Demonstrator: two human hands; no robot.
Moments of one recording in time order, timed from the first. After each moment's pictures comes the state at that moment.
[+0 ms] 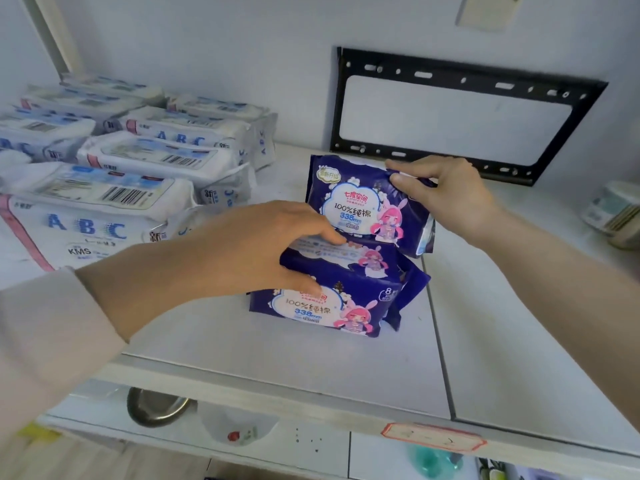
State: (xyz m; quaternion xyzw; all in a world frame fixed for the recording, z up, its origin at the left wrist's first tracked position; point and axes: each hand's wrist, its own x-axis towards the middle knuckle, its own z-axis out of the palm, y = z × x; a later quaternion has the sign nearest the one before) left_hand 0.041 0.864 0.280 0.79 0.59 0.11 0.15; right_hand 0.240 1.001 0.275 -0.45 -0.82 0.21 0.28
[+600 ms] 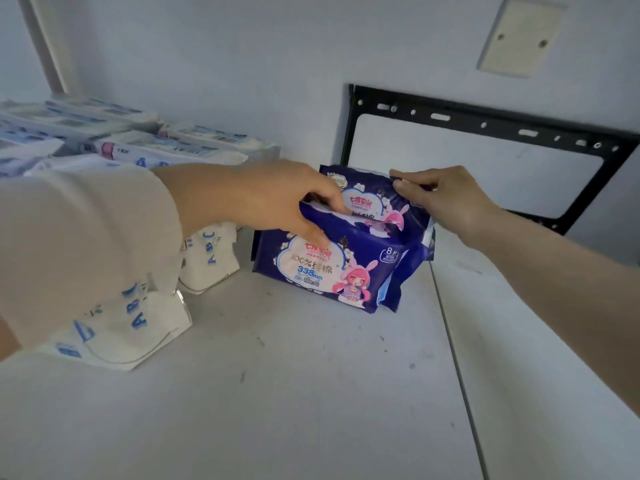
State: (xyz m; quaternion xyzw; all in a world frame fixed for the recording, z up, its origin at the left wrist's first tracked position) left_hand 0.004 0.988 0.284 0.79 0.57 0.14 0.16; right_hand 0.207 1.093 0.270 -0.46 -0.79 0.25 0.32
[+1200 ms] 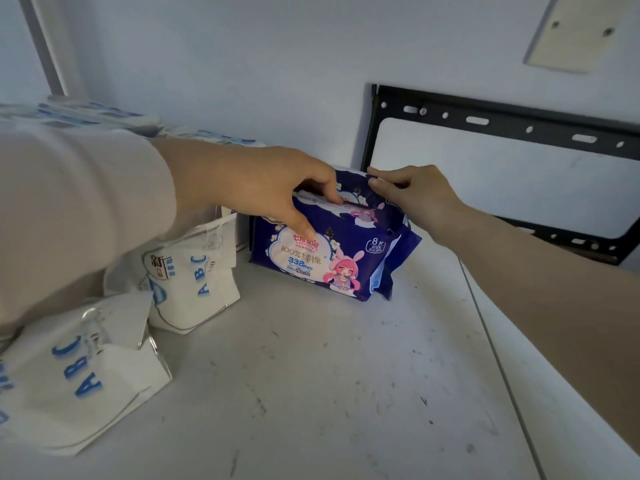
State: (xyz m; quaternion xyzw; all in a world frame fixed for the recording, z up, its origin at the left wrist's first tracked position) left_hand -0.038 1.039 0.274 0.79 0.59 0.12 0.11; right_hand 0.142 1.146 0.244 -0.42 -0.80 0.28 0.33
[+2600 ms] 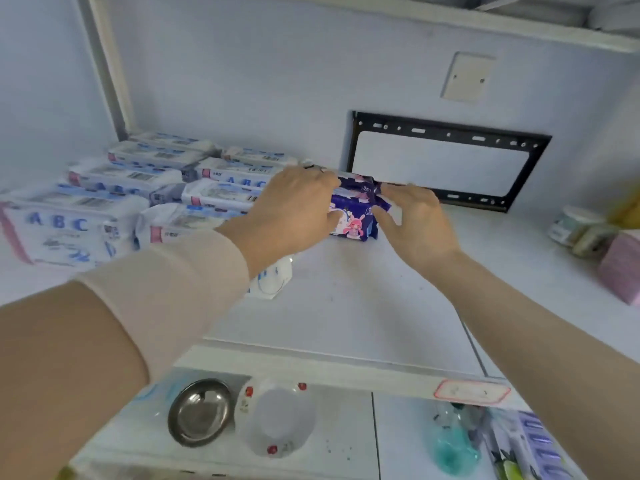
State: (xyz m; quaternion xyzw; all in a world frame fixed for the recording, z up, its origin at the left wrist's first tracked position) left_hand -0.012 0.849 0.312 0.74 0.64 0.17 -0.12; right_hand 0.156 0.900 0.284 -0.51 -0.81 0.00 0.30
